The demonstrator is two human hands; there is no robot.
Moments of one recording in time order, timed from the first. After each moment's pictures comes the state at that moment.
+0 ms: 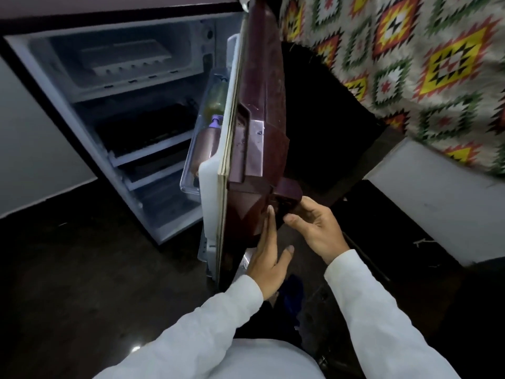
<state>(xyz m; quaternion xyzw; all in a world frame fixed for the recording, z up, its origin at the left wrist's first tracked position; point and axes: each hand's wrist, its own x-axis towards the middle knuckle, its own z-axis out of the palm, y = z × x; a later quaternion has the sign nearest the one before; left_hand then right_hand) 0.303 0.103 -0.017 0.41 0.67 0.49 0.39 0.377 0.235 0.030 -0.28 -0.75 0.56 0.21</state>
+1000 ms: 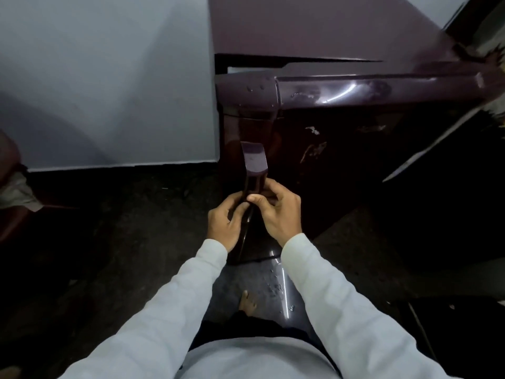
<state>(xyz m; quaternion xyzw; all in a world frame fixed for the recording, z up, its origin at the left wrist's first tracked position) -0.002 0.007 -0.050 0.12 0.77 0.62 0.05 0.034 0.136 0.006 -0.12 -0.81 0.55 0.19</state>
